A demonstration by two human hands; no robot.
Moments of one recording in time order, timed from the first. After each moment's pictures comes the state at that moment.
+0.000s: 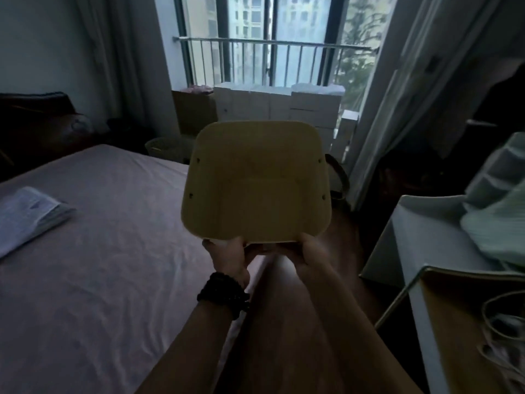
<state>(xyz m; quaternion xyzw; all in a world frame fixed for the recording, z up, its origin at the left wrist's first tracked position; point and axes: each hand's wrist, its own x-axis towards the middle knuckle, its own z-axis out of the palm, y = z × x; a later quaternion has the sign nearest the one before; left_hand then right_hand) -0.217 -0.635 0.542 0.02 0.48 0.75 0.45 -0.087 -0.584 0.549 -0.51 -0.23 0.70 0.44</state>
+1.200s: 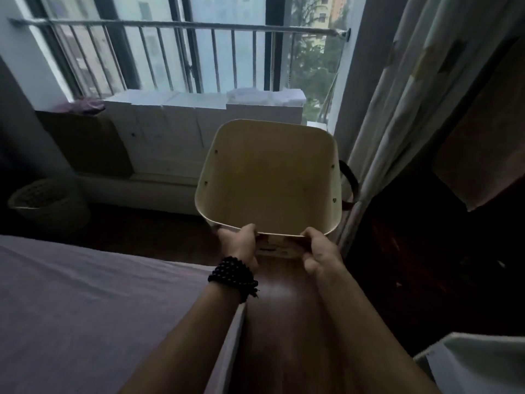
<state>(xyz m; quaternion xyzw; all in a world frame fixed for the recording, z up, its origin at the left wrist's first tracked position) -0.239 0.304 0.502 0.09 0.59 0.66 0.46 -0.107 0.303 0.525 -0.56 -0.11 0.61 0.54</state>
